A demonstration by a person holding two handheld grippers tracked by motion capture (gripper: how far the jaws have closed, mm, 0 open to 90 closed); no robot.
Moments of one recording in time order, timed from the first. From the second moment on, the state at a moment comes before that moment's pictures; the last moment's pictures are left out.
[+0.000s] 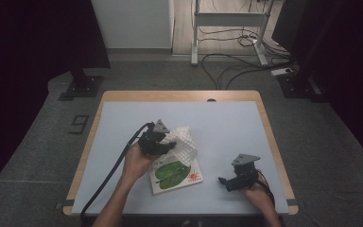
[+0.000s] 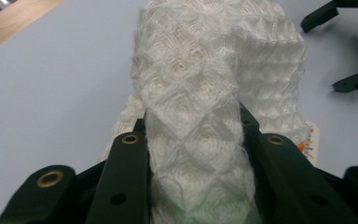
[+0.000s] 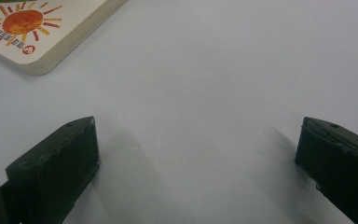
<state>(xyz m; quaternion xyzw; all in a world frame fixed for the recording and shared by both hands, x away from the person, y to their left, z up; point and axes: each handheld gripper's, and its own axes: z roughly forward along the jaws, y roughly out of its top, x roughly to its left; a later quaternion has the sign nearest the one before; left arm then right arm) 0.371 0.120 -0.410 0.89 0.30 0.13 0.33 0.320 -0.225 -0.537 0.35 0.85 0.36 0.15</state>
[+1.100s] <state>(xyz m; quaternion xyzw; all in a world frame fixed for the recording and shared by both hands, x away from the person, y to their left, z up) 0.384 0.246 -0.405 0.83 0.42 0.19 0.31 0.320 -0.225 -0.537 0.35 0.85 0.36 0.15</state>
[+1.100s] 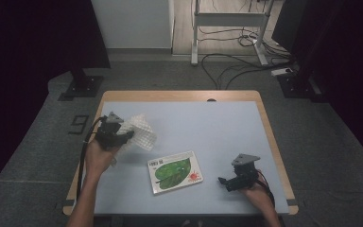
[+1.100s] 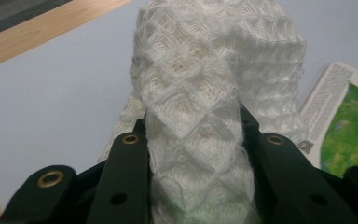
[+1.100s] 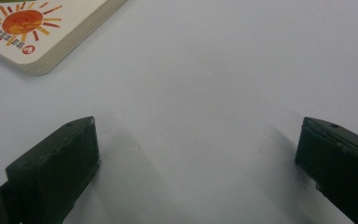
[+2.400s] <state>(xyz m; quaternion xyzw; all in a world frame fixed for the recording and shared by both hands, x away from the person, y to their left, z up) 0.404 0.298 -0.501 0.80 0.51 0.17 0.28 0.320 -0.225 -0.537 0.35 0.85 0.36 0.15</state>
